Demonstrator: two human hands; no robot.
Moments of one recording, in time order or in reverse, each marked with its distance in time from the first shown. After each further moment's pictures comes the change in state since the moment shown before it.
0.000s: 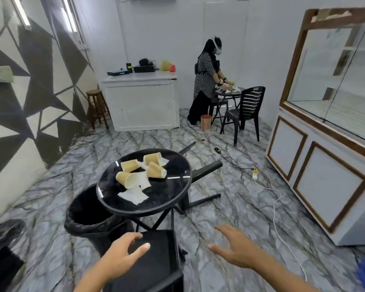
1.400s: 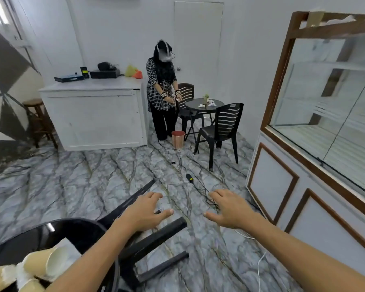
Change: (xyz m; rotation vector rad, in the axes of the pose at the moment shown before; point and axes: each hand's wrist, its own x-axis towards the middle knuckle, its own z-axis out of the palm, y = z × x) left_hand 0.626 0.381 0.016 0.377 -0.069 0.272; right_hand 0.428 0.250 -0.427 -0.554 0.250 -0.048
